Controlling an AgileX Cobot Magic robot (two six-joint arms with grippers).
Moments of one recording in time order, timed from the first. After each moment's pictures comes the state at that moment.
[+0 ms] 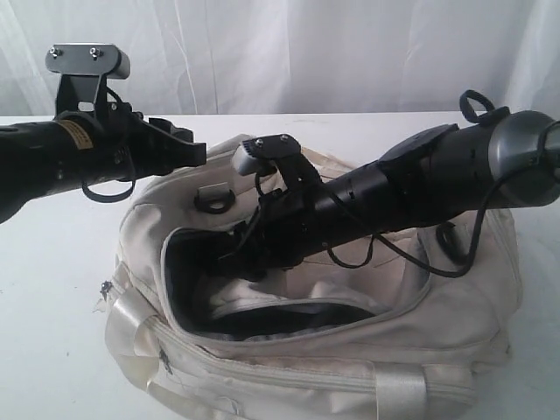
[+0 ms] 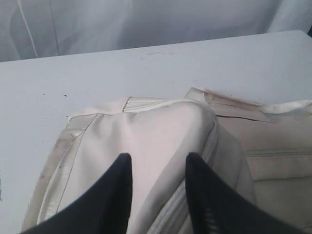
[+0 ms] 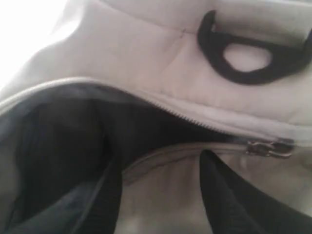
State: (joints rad) left arm -0.40 1.47 -0.82 -0.07 -0.19 -0.13; right arm 0.54 1.81 -1.02 1.41 0.67 -1.44
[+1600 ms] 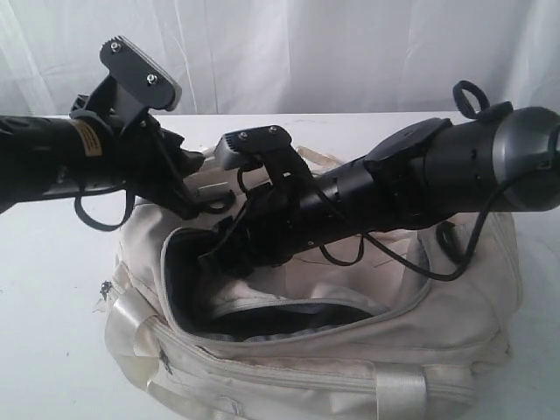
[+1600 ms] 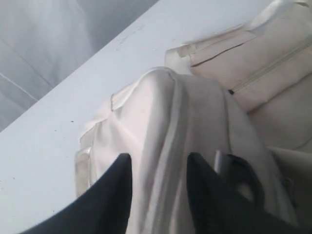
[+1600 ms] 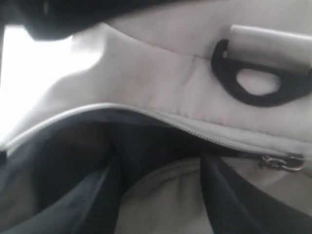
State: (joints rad) left arm -0.44 1.45 -0.86 0.13 -0.01 0.21; right arm 0.61 1.76 -1.02 1.38 0.55 -1.36
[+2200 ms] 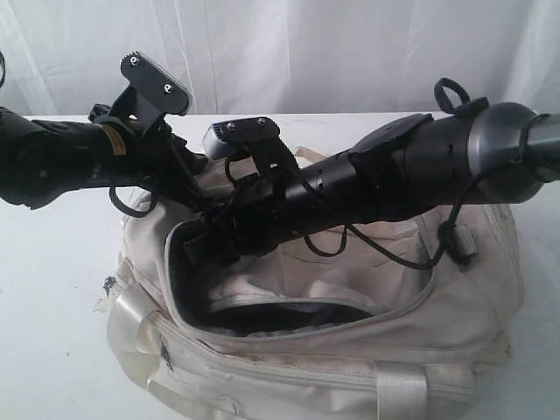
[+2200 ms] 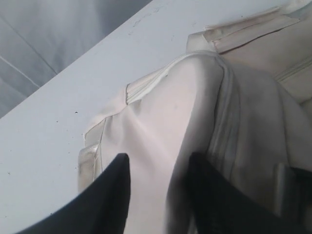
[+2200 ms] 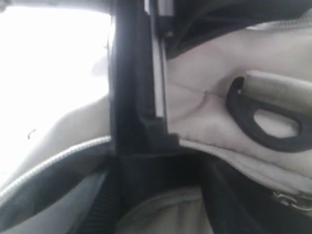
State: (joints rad) left arm -0.39 1.62 -0.94 0.12 -0.08 0.22; right arm 0.62 1.81 -1.08 1.42 0.54 -1.38
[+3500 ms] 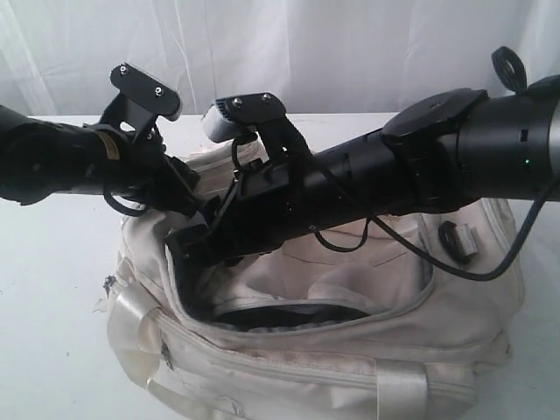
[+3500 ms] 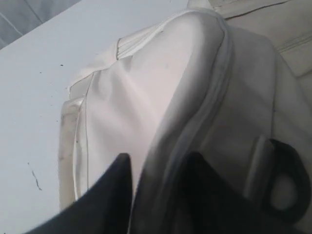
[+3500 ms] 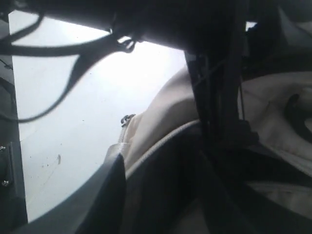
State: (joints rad) left arm -0.39 1.60 -0.94 0.08 0.07 0.13; right arm 0.63 1.65 -1.03 1.38 0.64 -1.36
